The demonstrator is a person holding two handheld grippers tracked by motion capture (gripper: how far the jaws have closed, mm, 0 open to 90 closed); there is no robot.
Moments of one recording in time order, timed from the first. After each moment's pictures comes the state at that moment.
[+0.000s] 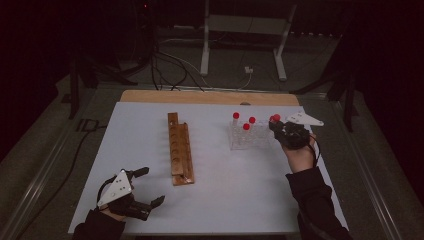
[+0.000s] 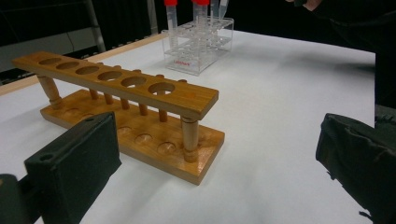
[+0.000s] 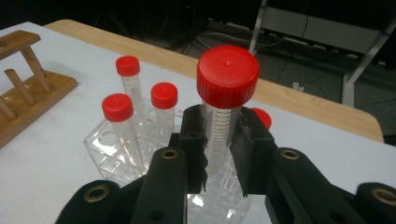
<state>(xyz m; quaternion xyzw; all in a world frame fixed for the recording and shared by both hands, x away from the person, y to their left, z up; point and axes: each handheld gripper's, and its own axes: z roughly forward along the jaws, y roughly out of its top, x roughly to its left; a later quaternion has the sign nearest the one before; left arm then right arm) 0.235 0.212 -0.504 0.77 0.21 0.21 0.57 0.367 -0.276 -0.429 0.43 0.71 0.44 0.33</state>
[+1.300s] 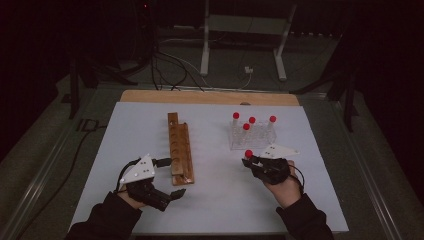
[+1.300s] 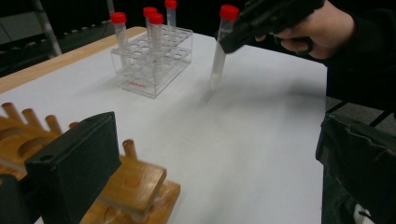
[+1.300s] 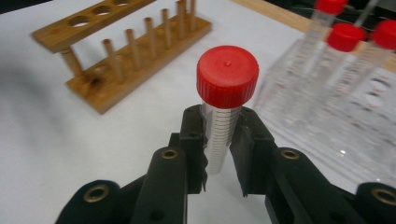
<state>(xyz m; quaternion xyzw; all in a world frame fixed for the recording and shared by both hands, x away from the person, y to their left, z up) 0.255 0.154 -0.452 0.80 0.18 0.14 0.55 0.289 -0.213 -0.456 0.32 0.81 0.44 0.22</state>
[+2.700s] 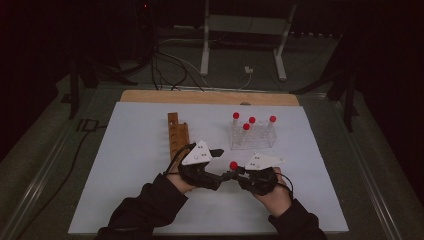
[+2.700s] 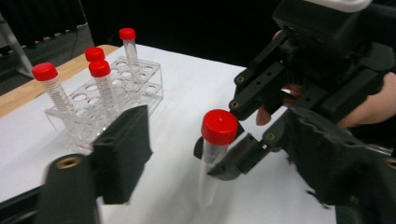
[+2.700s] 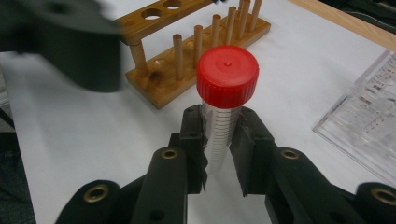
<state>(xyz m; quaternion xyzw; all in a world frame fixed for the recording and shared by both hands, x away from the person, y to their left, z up) 0.286 0.039 -0.430 0.82 0.14 0.13 0.54 0.269 -0.180 -0.459 0.26 0.84 0.44 0.18</state>
